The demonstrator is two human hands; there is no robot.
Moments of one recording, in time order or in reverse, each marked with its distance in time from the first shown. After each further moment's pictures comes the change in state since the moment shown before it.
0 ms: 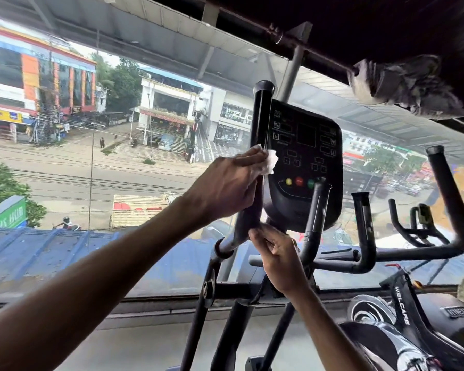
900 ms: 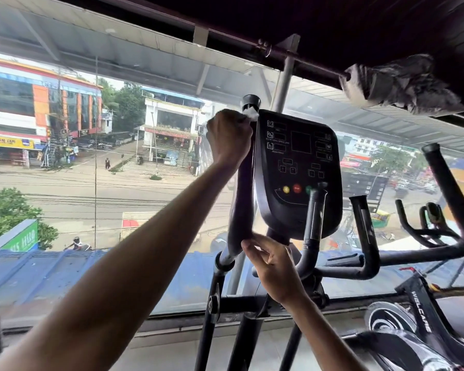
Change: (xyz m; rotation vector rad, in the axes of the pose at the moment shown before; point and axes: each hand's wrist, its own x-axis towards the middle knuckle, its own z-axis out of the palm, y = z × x) left_hand 0.112 -0.023 0.024 -0.309 0.467 -0.890; right_hand -0.002 -0.007 -0.004 0.088 -0.018 0.053
